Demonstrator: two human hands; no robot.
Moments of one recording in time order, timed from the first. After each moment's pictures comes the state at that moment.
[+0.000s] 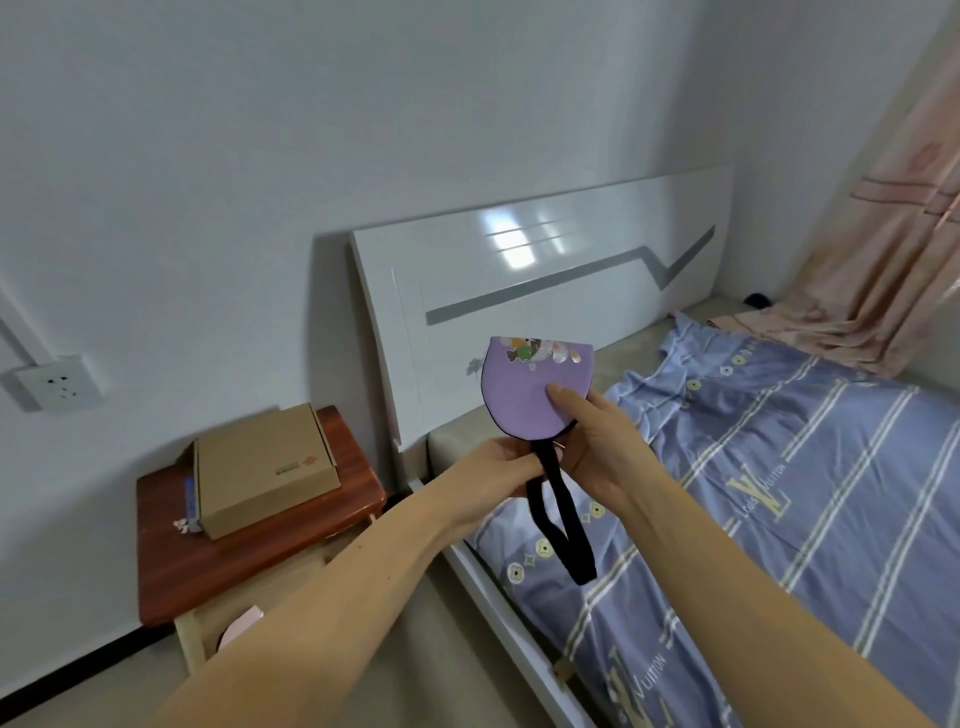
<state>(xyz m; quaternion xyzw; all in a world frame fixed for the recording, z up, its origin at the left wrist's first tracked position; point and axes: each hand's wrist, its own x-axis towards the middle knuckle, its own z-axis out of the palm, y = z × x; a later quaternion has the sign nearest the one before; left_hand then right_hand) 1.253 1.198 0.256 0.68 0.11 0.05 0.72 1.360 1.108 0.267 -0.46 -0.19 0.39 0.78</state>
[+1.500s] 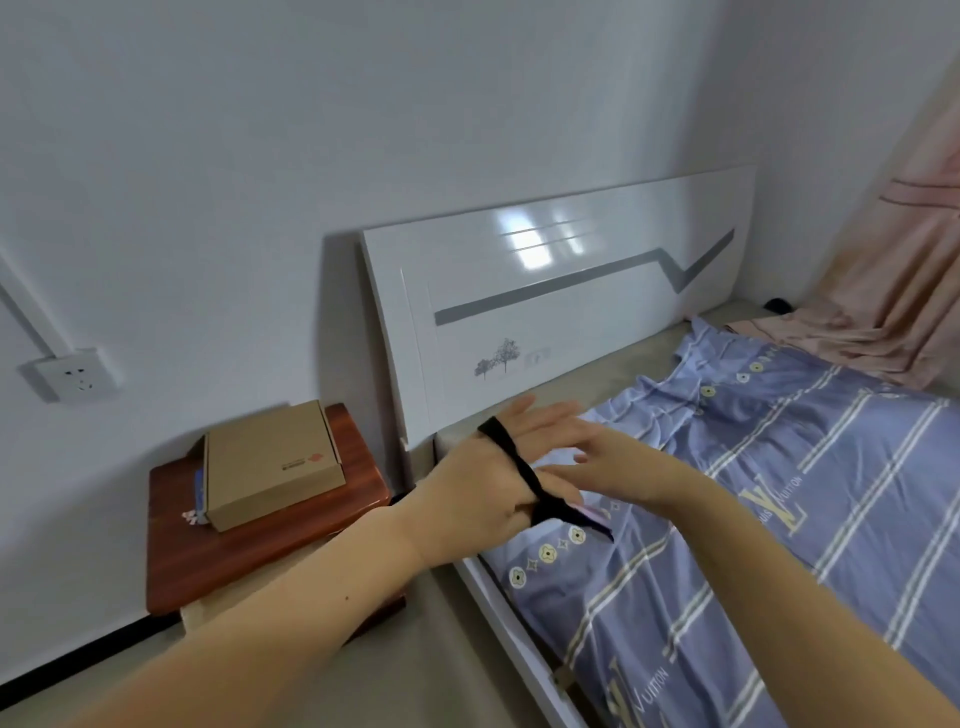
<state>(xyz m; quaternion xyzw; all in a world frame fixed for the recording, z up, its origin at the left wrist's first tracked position) 1.232 1.192 0.283 0.94 -0.17 0.29 0.12 1.373 1.080 0.285 -0.72 -0.47 0.33 0.38</state>
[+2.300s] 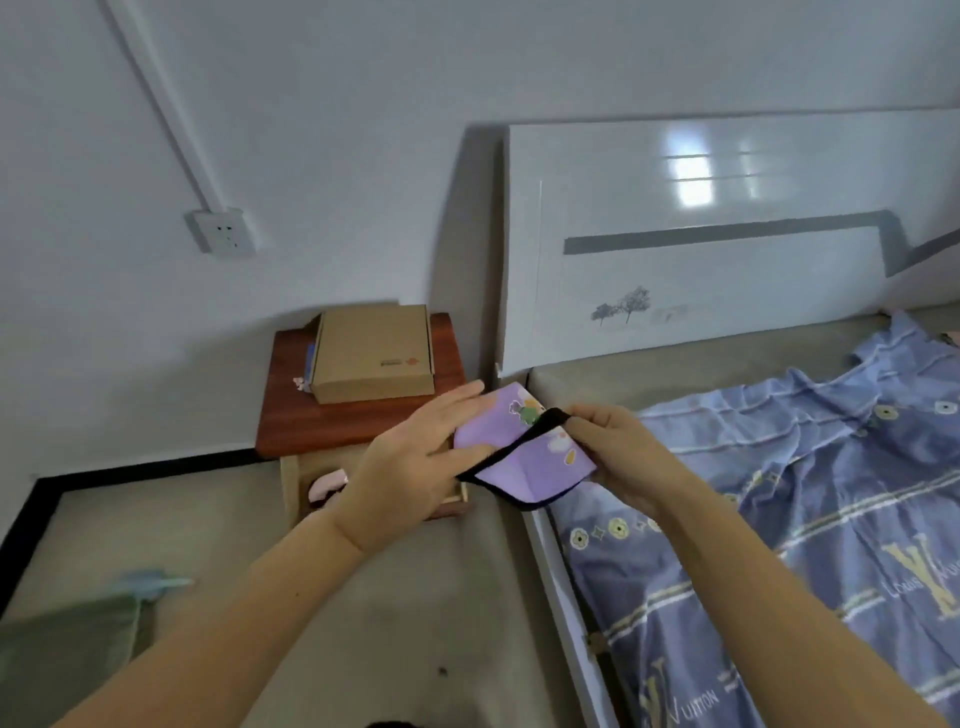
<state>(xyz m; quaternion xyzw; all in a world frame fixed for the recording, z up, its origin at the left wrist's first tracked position) 1.154 1.255 0.197 0.93 0.14 0.34 0.07 1.362 1.175 0.207 -0.60 -0.37 0.53 0.47</state>
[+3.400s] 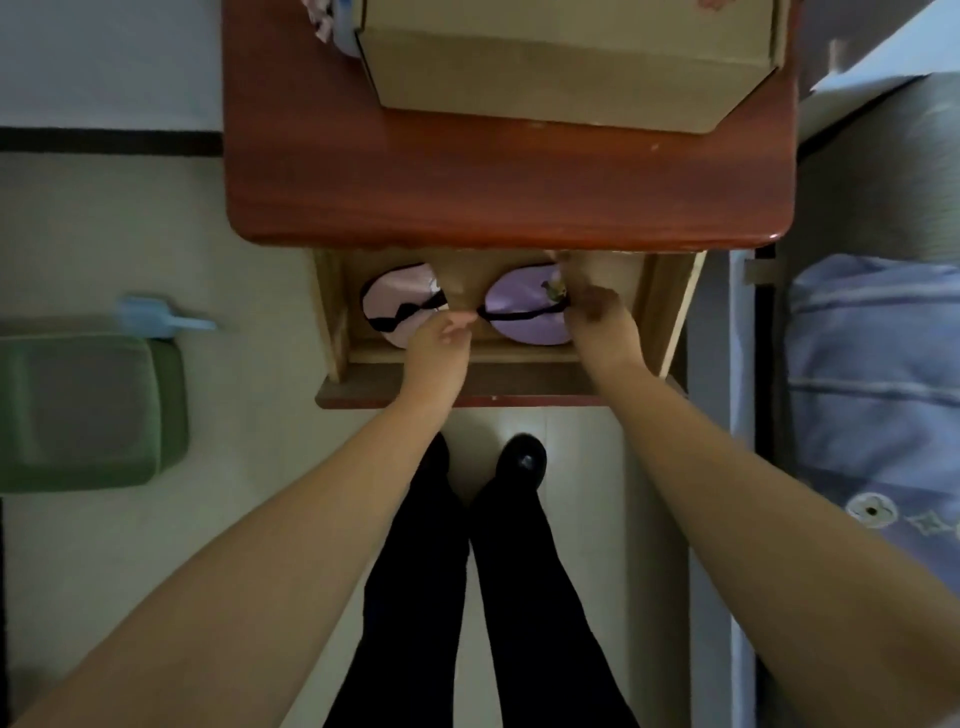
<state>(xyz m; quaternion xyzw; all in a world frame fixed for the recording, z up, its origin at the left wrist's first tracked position) 1.087 1.473 -0.239 0.38 0.68 0.15 0.60 1.258 1.450 -0.249 -0.84 -0.31 0.42 0.15</state>
